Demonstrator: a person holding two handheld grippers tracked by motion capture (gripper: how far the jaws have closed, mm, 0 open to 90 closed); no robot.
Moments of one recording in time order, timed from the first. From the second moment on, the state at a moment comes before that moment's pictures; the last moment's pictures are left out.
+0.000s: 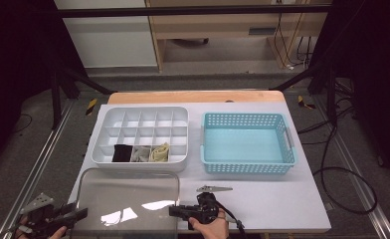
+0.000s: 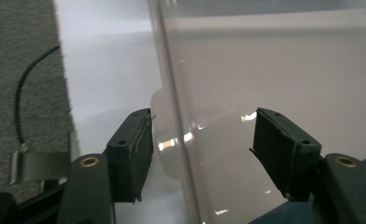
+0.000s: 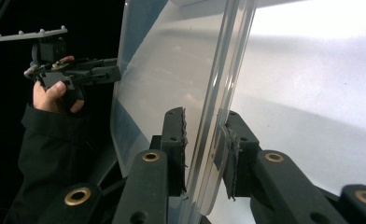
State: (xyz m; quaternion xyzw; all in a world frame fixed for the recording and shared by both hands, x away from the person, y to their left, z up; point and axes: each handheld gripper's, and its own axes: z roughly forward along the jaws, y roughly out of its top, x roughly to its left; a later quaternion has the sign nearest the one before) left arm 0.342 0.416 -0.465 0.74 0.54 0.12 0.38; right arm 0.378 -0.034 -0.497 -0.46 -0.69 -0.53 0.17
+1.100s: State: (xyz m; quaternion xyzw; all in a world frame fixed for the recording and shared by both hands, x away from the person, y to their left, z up) left arm 0.334 0.408 -0.433 0.72 0.52 0.13 0.43; right arm 0.387 -0.052 -0.481 -0.45 -0.70 -0.54 0.13
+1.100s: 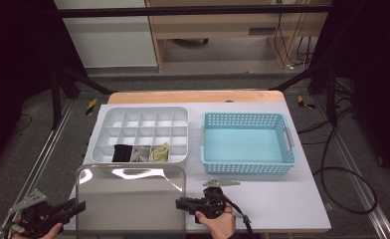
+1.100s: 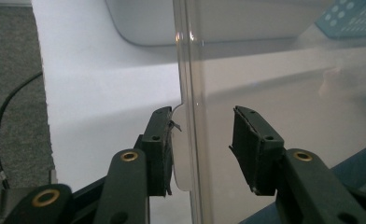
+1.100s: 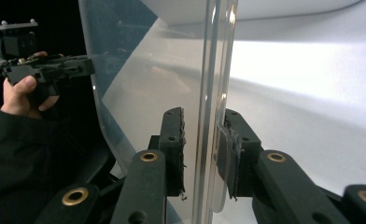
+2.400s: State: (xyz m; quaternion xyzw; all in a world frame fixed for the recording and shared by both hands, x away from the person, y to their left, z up) left arm 0.368 0.380 -0.358 0.71 0.49 0.19 0.48; right arm 0.418 -0.073 -0.398 -0.43 -0.68 -0.59 -0.01
